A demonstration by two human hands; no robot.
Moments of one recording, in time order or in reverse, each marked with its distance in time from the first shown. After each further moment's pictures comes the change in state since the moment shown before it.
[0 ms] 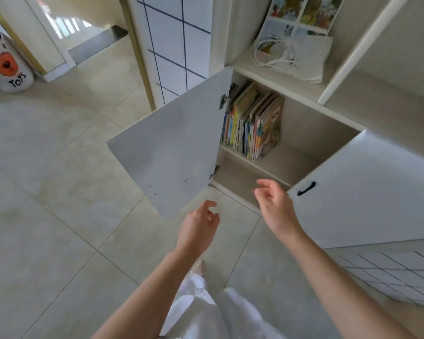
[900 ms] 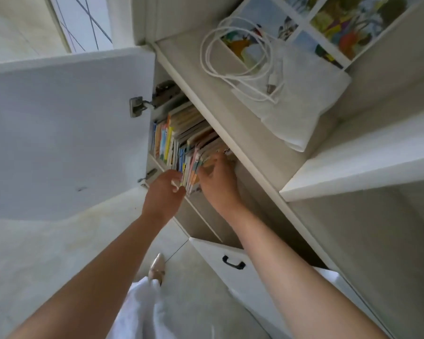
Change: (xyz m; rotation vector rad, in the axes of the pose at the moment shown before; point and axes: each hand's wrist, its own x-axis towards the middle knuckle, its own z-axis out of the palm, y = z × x) left_hand 0.327 0.112 0.157 -0.318 0.175 -0.229; right_hand 0.360 0.020 -0.045 -0.280 -0.242 -0.144
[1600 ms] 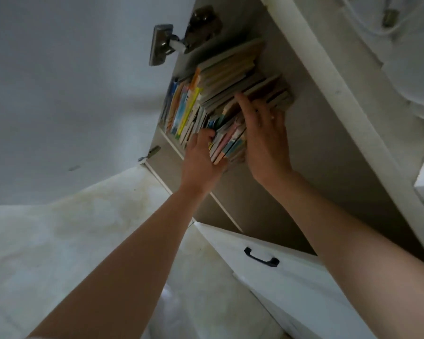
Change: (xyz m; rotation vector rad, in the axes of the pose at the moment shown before) left_hand 0.071 -0.046 0.059 -0.156 0.093 0.276; right_hand 0.070 0.051 0.026 -0.905 0.248 -0.440
